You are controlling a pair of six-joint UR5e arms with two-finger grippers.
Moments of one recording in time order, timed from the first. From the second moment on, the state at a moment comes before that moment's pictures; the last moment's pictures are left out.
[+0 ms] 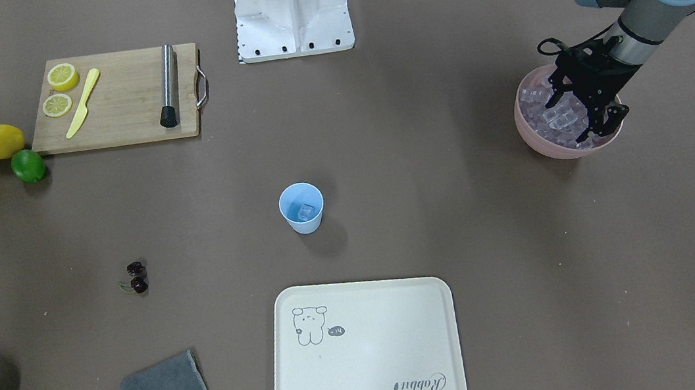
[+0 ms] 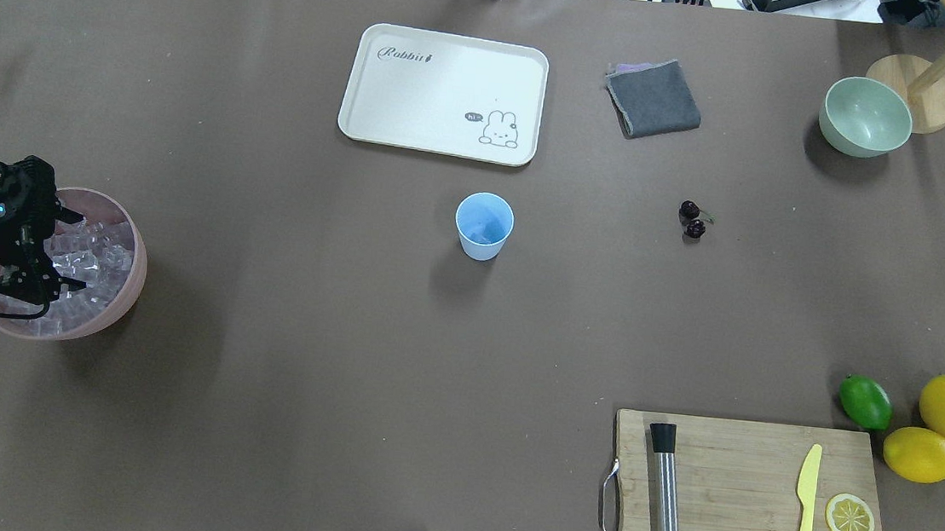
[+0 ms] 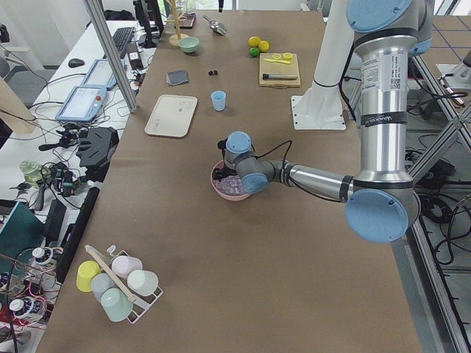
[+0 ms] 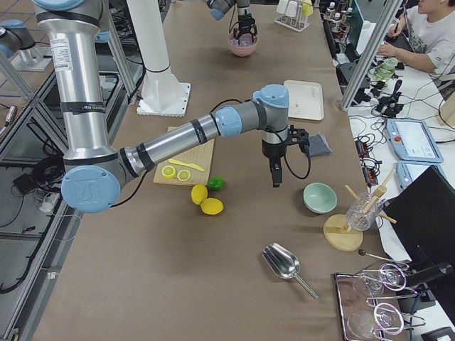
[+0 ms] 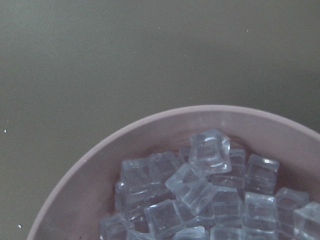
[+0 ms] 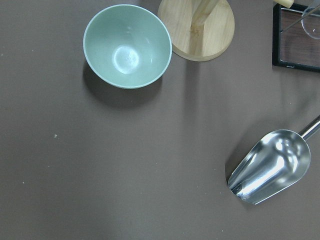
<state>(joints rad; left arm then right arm) -0.84 -1.50 -1.74 -2.39 -2.13 0.22 1.32 -1.47 1.92 -1.70 2.09 0.31</state>
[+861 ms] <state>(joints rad) -0.86 -1.49 -1.74 -2.38 -2.14 0.21 1.32 -1.47 1.93 -1.70 2.10 0.31</state>
